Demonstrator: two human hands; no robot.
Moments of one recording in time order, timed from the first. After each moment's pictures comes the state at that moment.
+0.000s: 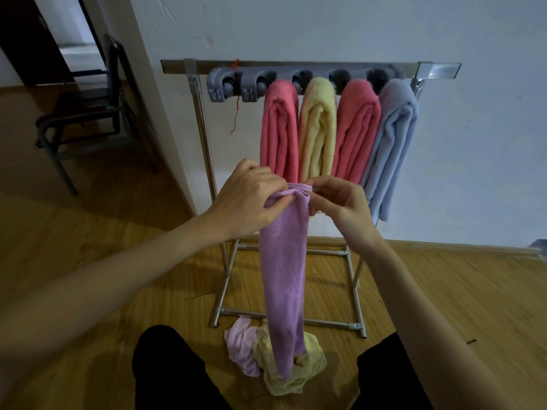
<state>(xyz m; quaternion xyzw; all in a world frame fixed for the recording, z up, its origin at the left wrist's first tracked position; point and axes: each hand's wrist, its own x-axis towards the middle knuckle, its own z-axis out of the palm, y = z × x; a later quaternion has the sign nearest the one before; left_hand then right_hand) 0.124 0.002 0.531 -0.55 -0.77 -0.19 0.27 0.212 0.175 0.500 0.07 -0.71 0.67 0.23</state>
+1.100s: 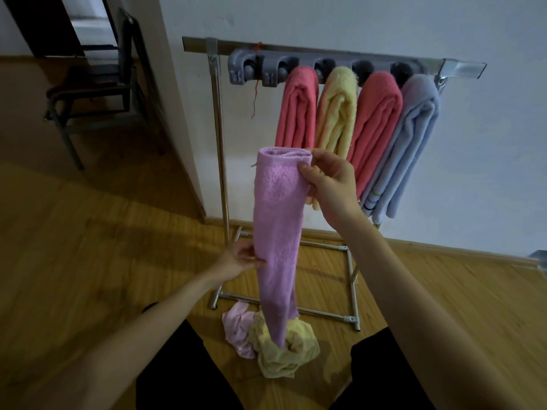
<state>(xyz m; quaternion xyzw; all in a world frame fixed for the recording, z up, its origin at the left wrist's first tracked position) 0.123 -0.050 0.363 -0.21 -0.78 -0.53 -0.25 0.180 0.137 0.509 0.00 -0.68 0.68 0.27</state>
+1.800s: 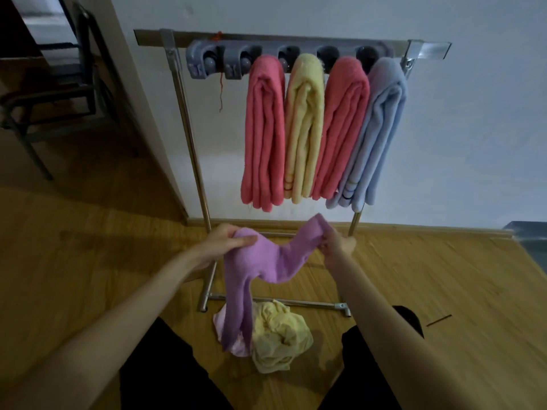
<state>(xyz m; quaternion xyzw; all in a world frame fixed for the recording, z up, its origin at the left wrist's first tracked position) 0.100 -0.023 0.395 -0.23 -0.77 -0.52 -0.31 0.187 0.205 0.355 -0.48 -0.43 0.72 0.25</state>
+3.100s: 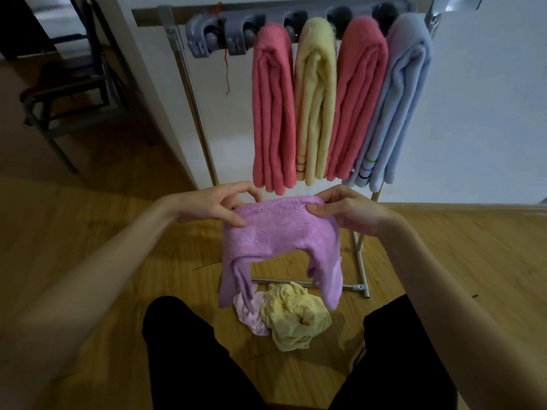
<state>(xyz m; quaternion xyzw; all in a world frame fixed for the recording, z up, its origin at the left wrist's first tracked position) 0.094 -0.044 0.500 -0.41 -0.73 -0.32 -0.44 0.214 0.213 0.446 0.06 -0.68 0.72 -0.15</state>
